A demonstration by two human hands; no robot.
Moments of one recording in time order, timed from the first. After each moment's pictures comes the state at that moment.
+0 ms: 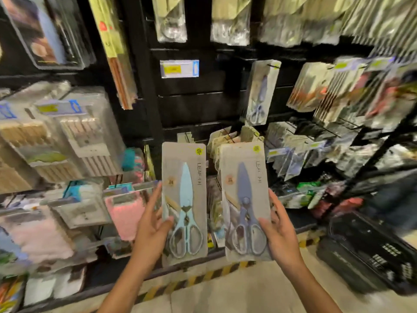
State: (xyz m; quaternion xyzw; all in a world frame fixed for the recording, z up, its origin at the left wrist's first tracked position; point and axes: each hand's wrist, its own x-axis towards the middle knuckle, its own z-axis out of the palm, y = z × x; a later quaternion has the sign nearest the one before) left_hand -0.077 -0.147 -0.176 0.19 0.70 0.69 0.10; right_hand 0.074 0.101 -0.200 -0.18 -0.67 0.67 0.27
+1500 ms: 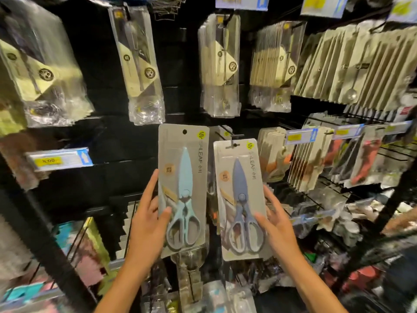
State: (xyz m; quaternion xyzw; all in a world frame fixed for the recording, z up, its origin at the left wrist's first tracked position) left_hand -0.171 0.175 -0.054 0.28 0.67 0.68 -0.04; right_hand -0.062 0.427 -0.105 -0.09 -0.68 0.66 0.31
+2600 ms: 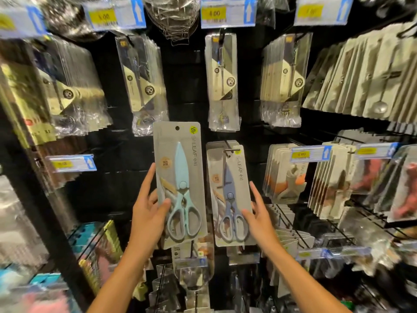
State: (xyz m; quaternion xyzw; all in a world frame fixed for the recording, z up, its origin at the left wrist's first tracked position) left_hand -0.169 0.229 -0.032 0.21 0.66 0.72 -0.10; right_hand -0.161 0.493 -0.127 -0.01 -0.72 0.65 0.25
